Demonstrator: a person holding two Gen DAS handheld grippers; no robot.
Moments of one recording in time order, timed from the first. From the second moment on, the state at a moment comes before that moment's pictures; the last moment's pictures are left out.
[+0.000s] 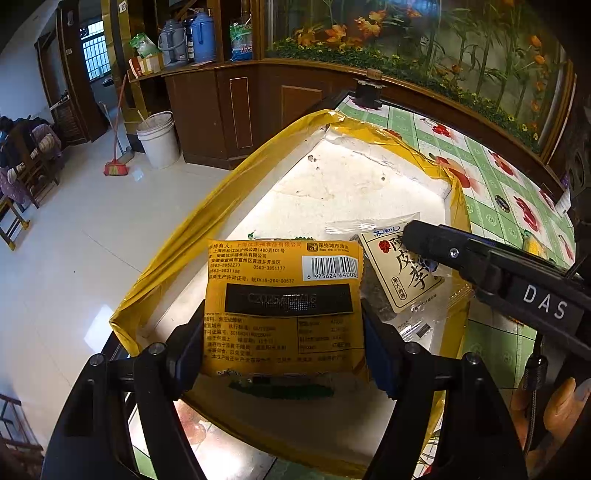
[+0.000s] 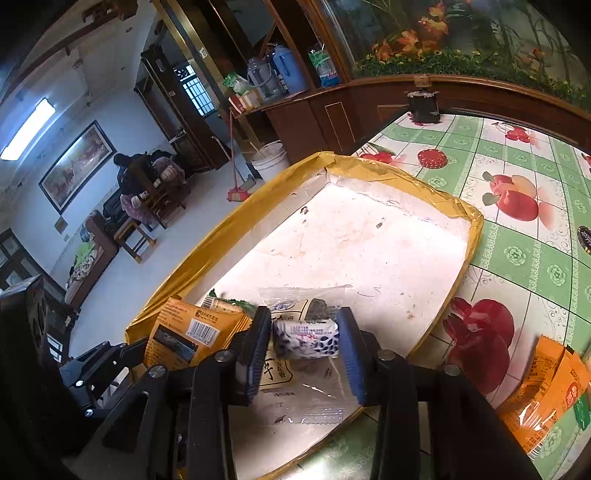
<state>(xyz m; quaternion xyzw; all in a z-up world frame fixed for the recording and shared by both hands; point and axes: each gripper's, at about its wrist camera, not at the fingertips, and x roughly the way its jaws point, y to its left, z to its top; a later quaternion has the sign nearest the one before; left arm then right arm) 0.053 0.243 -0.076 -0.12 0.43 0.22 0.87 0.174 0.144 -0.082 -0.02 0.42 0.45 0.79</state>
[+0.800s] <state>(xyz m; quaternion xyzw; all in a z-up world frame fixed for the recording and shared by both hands) 0.027 0.212 -0.035 -0.14 0.38 0.20 0.89 0.117 -0.018 -0.031 0.06 0.38 0.41 0.83</state>
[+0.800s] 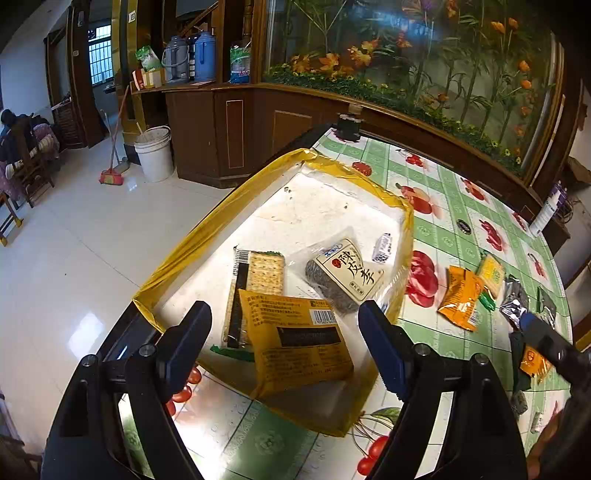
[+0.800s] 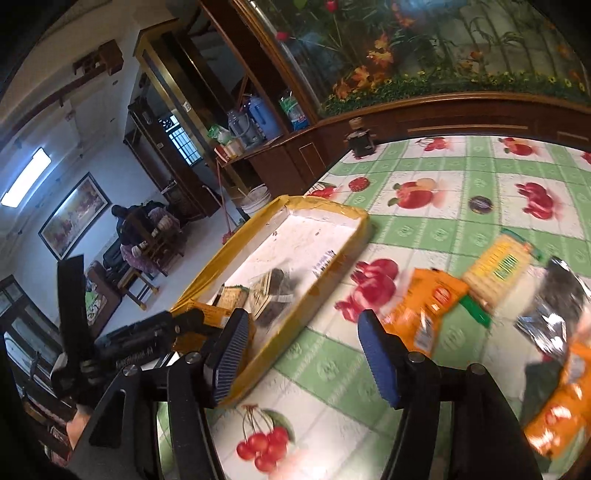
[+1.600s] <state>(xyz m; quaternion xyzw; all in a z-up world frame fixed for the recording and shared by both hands) 0.036 0.036 -0.065 -0.05 0.45 0.03 0.89 0.060 -0.228 -0.072 0.13 0.39 0.26 0.88</state>
